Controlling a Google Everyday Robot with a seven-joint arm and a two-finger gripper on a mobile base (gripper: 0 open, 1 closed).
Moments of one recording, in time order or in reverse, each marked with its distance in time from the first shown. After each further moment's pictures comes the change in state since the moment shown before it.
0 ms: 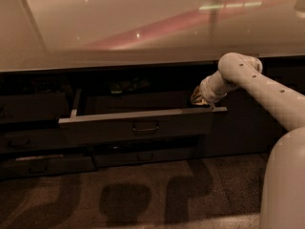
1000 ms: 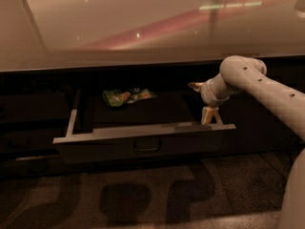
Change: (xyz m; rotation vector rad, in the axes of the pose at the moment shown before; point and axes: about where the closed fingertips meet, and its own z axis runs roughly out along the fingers) arm -0.016 0.018 -0.019 0.007 0.013 -0.032
